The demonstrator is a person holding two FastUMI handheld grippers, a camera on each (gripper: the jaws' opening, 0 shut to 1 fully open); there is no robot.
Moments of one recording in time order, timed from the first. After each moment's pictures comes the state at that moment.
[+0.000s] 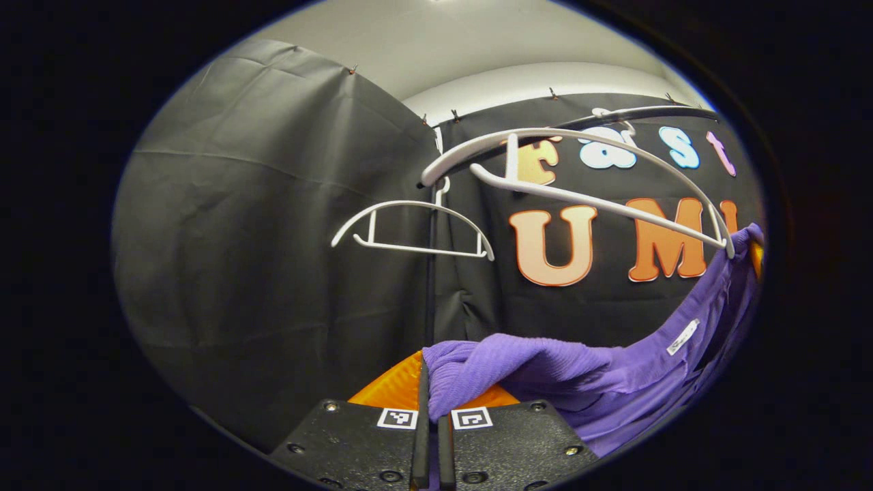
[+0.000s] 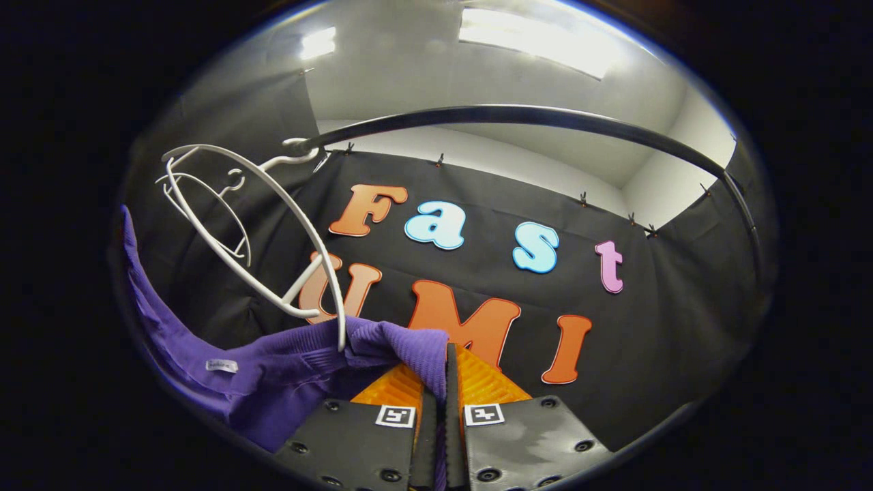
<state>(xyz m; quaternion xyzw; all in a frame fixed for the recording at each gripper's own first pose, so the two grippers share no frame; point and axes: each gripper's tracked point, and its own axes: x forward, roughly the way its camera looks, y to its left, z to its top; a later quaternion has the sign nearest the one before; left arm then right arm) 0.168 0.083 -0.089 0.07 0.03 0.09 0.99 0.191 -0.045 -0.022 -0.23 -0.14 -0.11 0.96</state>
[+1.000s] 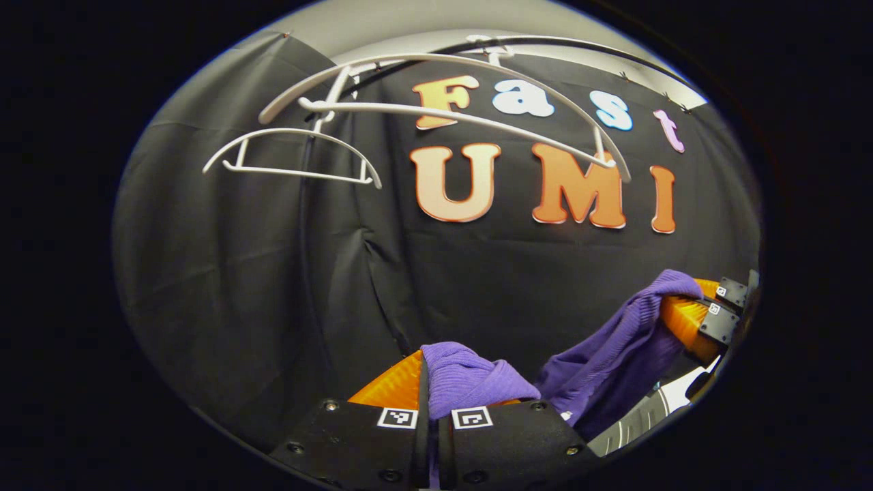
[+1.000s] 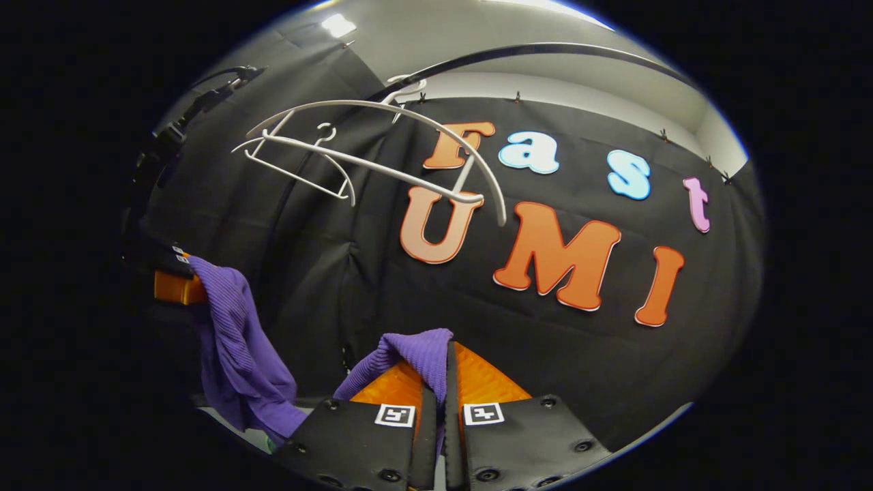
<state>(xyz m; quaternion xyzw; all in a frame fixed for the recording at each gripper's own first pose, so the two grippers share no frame) 0.156 -0.057 -0.206 0.05 0.17 -0.10 0.98 0.176 0.018 -0.193 -0.19 0.07 0.06 0.98</state>
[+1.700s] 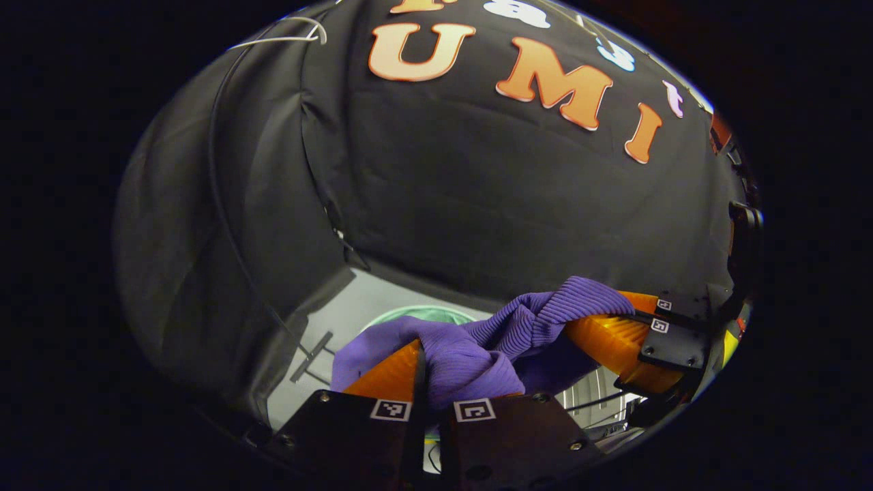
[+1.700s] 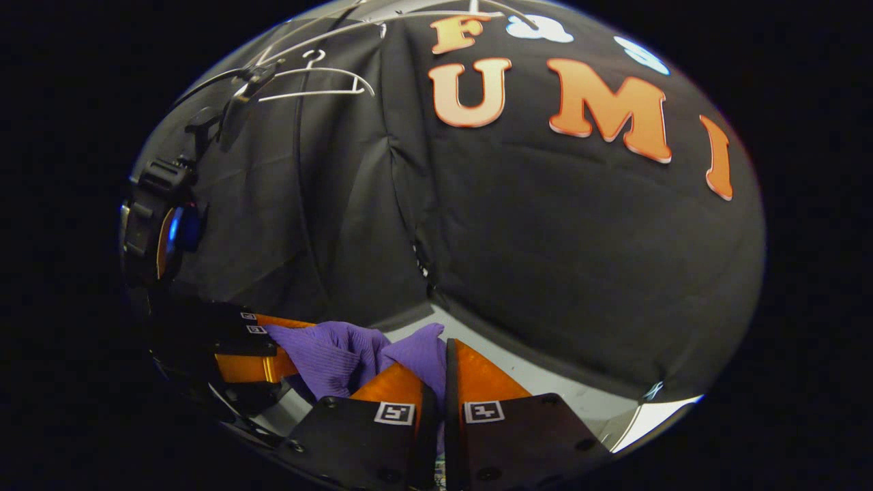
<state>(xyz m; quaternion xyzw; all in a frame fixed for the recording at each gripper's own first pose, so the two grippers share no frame) 0.076 -0.111 -0.383 0.00 0.45 -0.17 0.88 0.129 0.018 -0.387 -0.05 0.37 0.09 0.92</state>
